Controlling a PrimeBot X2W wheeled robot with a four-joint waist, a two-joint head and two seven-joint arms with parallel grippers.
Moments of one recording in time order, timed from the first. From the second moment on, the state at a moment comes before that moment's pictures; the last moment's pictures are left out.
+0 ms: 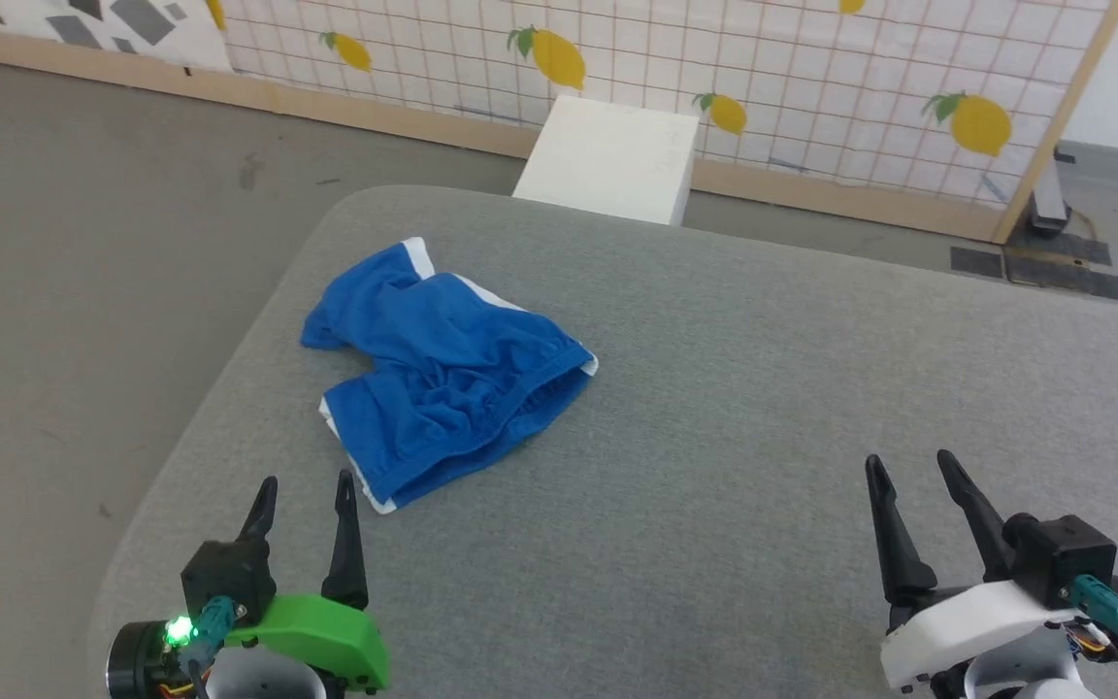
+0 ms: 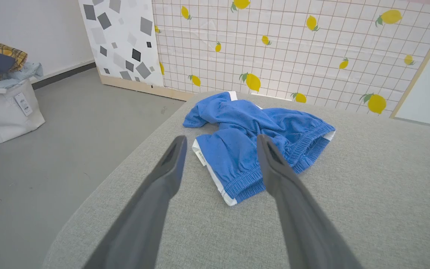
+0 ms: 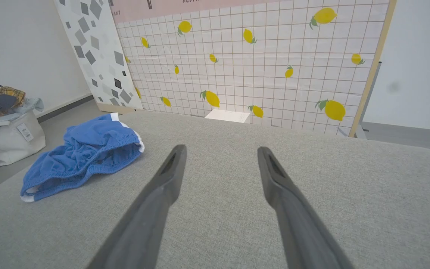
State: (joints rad) left arm 0.03 0.05 -0.04 0.07 -0.11 0.04 -0.13; right arm 0.03 -0.05 -0.01 0.10 0.14 0.13 -0.12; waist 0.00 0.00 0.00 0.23
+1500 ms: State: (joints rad) left arm 0.06 0.05 -0.07 0.12 -0.20 0.07 -0.22; right arm 0.04 -0.05 0.00 0.17 0.23 0.13 -0.22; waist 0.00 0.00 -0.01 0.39
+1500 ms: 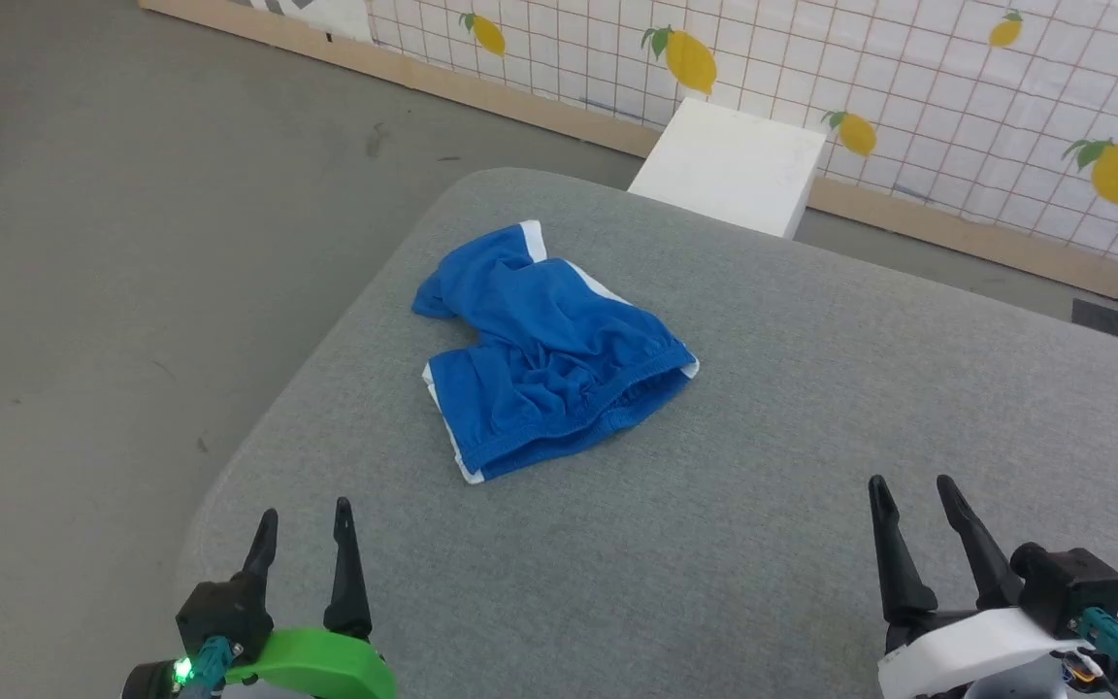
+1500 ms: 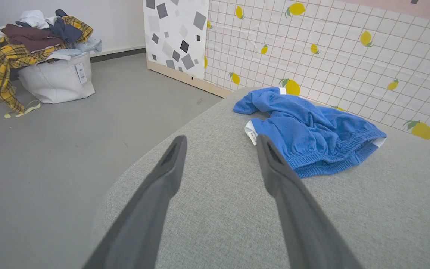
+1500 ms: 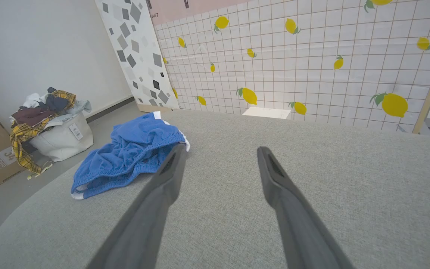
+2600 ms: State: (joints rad) left arm 0.02 0.07 -0.10 0.16 -0.21 0.03 -0.25; right arm 0.04 -0.05 0.02 0.19 0.23 0.13 -0.26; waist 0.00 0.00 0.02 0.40
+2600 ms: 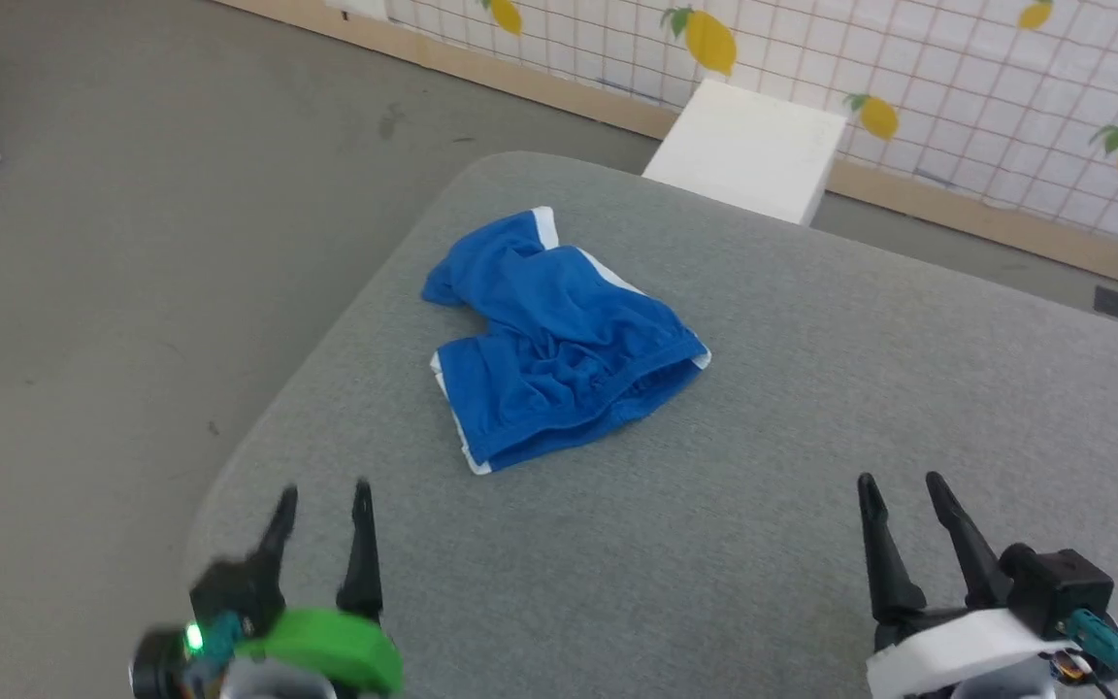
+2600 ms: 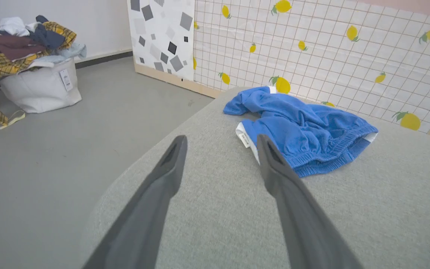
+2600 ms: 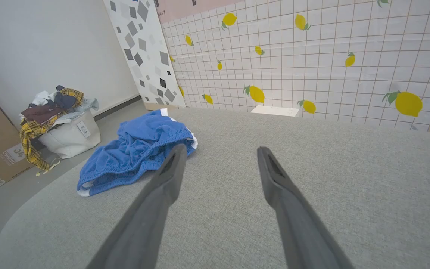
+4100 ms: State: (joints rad) left arm -0.79 0.10 -0.07 0.44 -0.48 -0.05 0.38; right arm -0.13 -0.05 -0.06 0.14 0.17 0.13 -0.26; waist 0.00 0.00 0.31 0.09
